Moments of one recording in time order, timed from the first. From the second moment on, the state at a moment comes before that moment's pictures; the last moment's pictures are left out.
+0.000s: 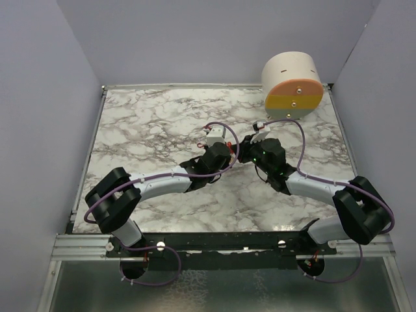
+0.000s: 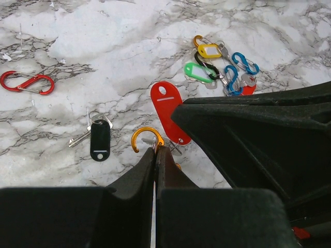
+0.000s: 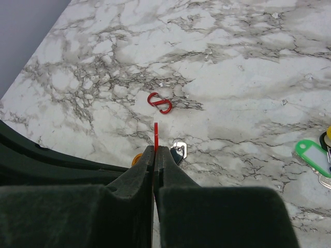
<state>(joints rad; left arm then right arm) -0.95 1.59 0.93 0.15 -0.46 -0.66 0.62 1.40 0.58 0.60 0.01 0.39</state>
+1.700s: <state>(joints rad) -0.95 1.59 0.93 0.16 -0.49 -0.65 0.62 1.38 0.58 0.60 0.00 0.38</state>
